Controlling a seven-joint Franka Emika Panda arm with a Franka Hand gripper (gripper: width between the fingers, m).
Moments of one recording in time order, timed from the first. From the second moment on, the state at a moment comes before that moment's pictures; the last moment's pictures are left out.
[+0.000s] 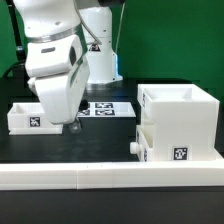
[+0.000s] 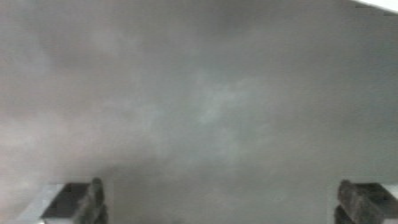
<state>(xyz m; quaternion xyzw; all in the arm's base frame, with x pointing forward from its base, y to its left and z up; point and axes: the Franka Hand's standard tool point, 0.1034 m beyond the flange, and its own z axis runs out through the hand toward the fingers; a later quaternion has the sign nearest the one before) 0.504 -0.063 0.050 -0.76 -0.64 -0.02 0.13</state>
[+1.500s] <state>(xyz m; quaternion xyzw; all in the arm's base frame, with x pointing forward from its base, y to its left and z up) 0.452 -0.095 0.070 -0.97 -0.22 0.02 0.10</state>
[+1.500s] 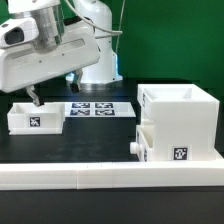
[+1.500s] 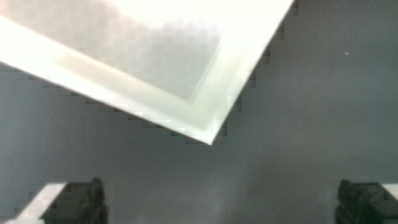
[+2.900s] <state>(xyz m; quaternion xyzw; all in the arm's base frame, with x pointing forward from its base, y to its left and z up) 0.396 -0.090 0.033 -1.00 -0.08 -0.01 0.03</state>
